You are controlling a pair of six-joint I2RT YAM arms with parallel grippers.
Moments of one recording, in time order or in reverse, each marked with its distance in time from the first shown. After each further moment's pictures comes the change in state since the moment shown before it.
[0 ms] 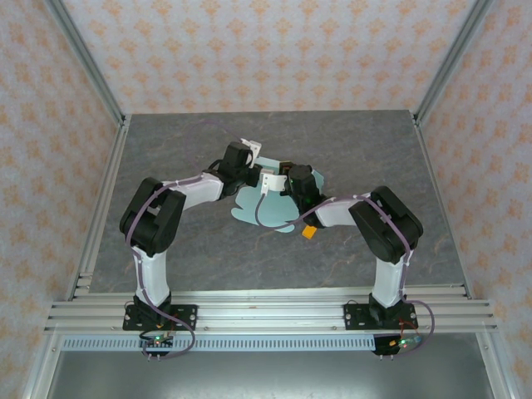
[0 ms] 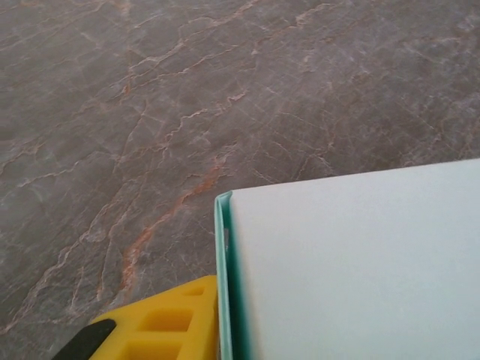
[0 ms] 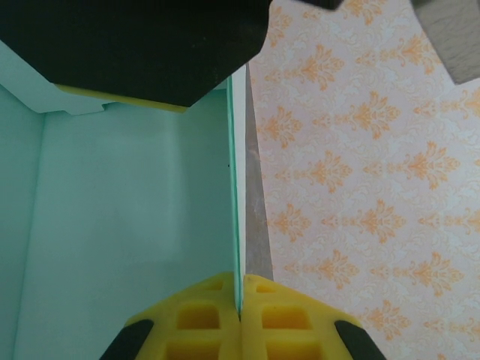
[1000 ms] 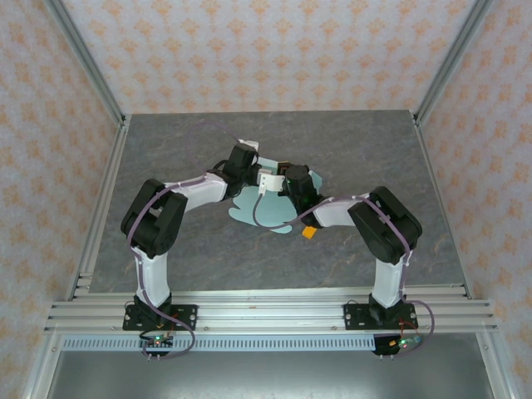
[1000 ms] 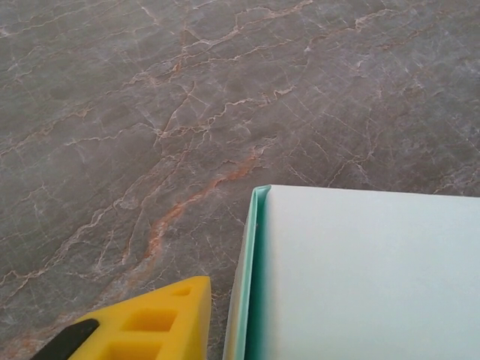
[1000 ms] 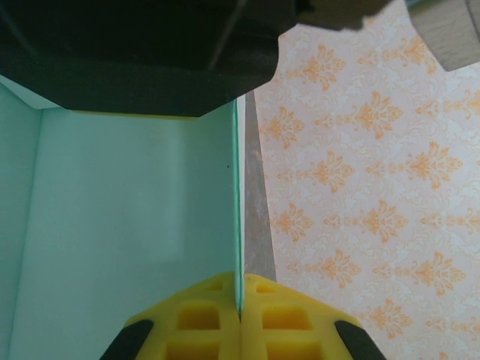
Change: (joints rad) left arm -0.030 -0.007 0.017 -0.060 -0.128 -0.133; right arm 0.018 0.000 0.016 -0.027 0.031 0.016
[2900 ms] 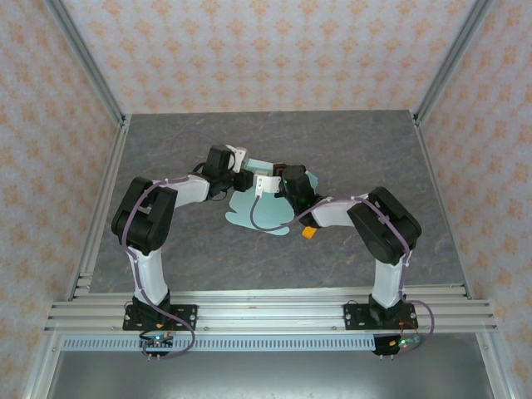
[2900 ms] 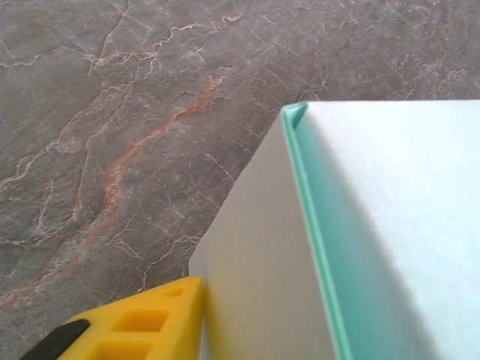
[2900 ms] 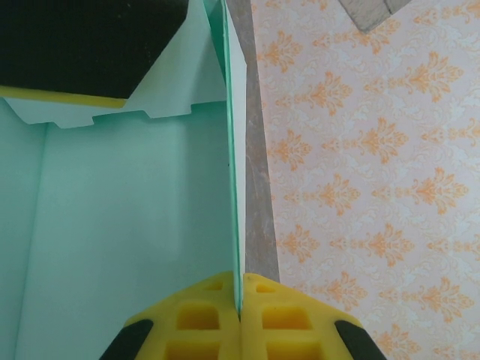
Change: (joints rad) left arm 0.148 -0.016 -0.116 0.071 0.434 0.047; right arm 0.015 0.000 0.018 -0.030 -0.033 0.000
